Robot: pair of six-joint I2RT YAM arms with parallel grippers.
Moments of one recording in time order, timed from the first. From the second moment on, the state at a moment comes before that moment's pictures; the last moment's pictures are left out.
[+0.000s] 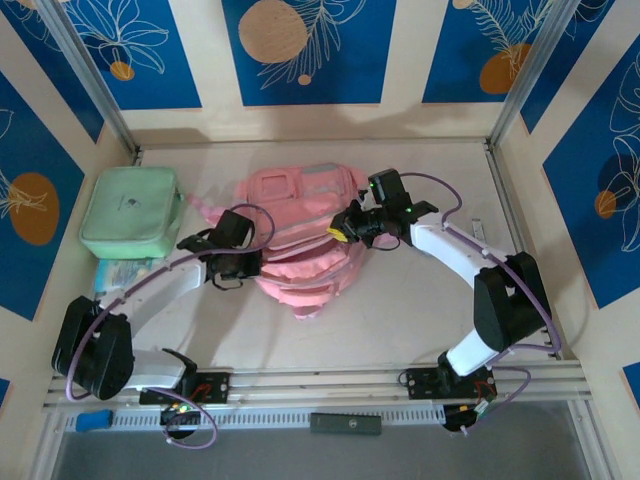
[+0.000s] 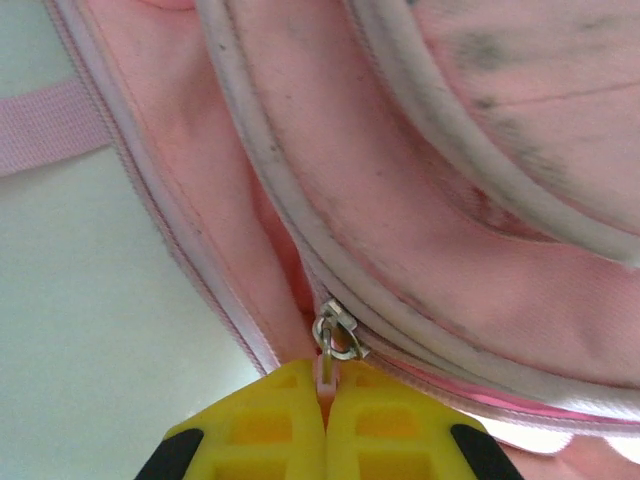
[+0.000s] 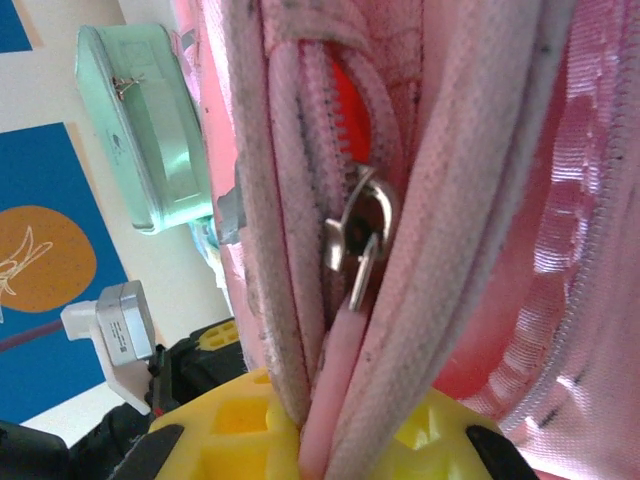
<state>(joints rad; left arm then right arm) -0.48 1.33 0.86 -0.64 0.02 -0.48 0.44 1.56 1.11 -0.38 -0.60 1.07</state>
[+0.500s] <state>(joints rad) -0.45 1.25 0.85 -0.60 0.11 -0.47 0.42 1.56 1.11 -0.47 -0.60 0.88</state>
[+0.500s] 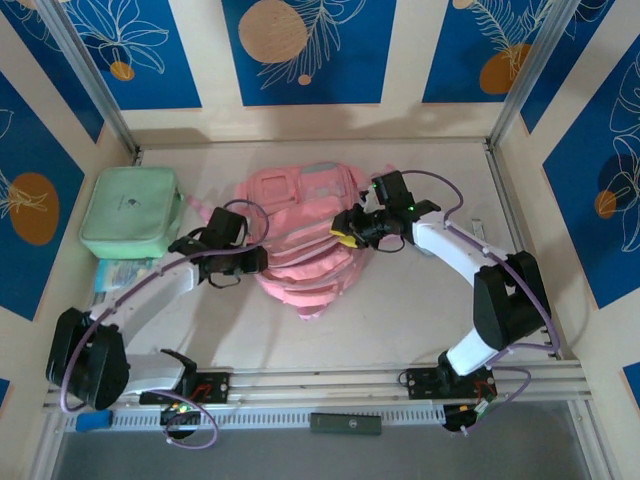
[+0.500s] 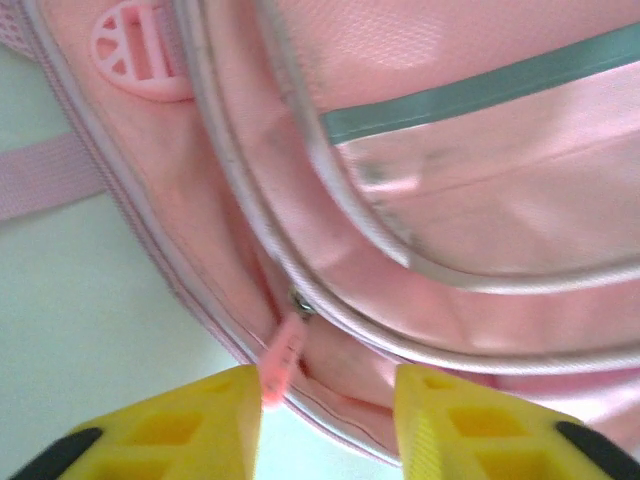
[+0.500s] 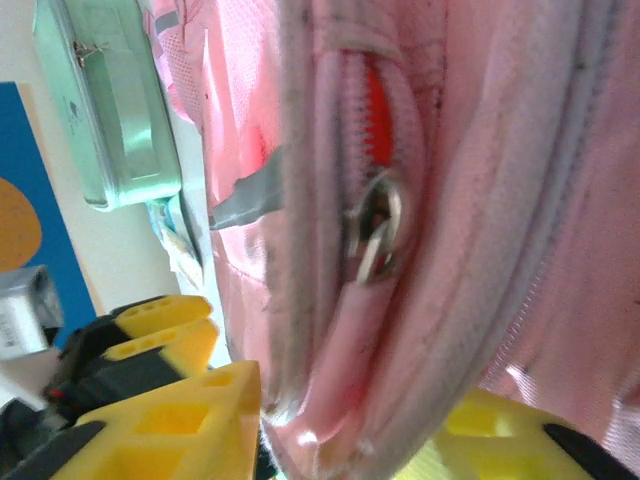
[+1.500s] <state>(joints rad) -0.85 1.50 0.96 -0.20 0.16 -0.71 -0.19 1.87 1.39 -0.66 -0.44 0.63</state>
